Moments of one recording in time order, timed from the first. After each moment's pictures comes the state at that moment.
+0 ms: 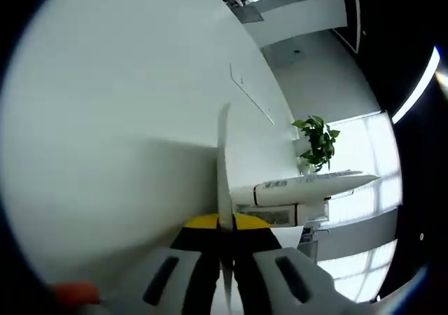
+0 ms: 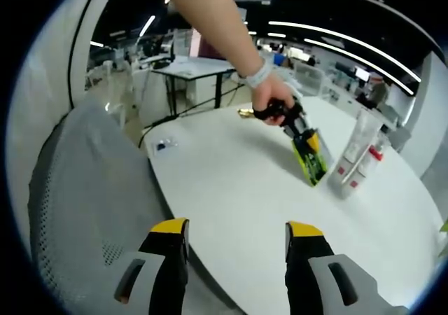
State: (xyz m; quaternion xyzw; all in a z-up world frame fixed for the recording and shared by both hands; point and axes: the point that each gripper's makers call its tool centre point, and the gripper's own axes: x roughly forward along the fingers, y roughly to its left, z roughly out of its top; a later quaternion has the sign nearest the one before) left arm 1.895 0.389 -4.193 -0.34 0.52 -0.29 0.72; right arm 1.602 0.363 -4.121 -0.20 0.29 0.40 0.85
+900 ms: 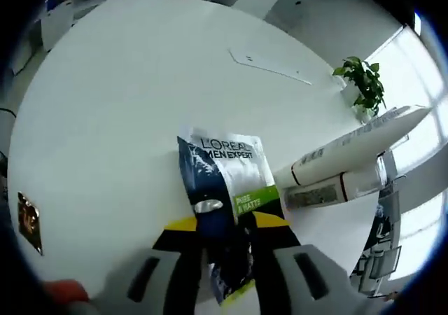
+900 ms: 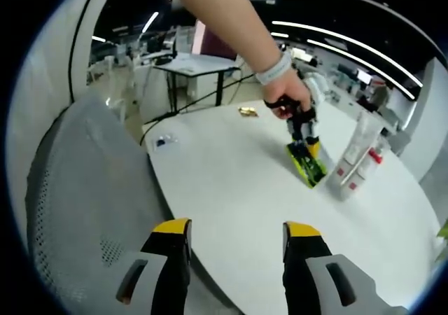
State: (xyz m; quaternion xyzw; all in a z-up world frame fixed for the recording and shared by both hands) left arm 1.898 0.410 -4.208 -0.07 0.54 -0.23 0.80; right arm 1.602 0.361 -4.122 -0.21 0.29 0.39 0.85
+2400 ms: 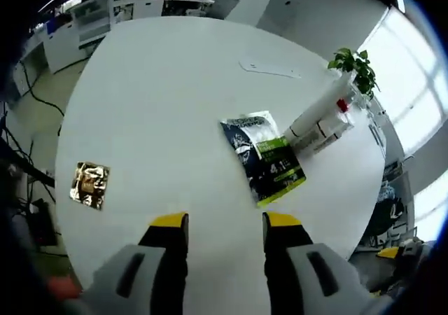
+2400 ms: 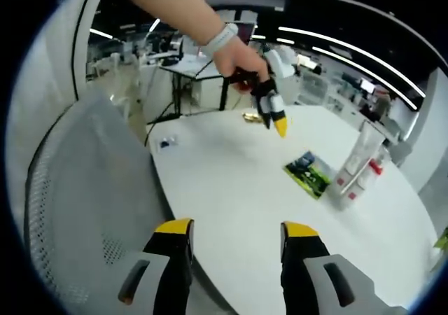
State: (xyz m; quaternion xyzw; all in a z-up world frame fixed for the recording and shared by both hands) left arm 1.789 0.545 -4.165 -0.04 0.53 -0.20 0.82; right arm 1.598 0.367 -4.115 -0.23 0.27 0.41 0.84
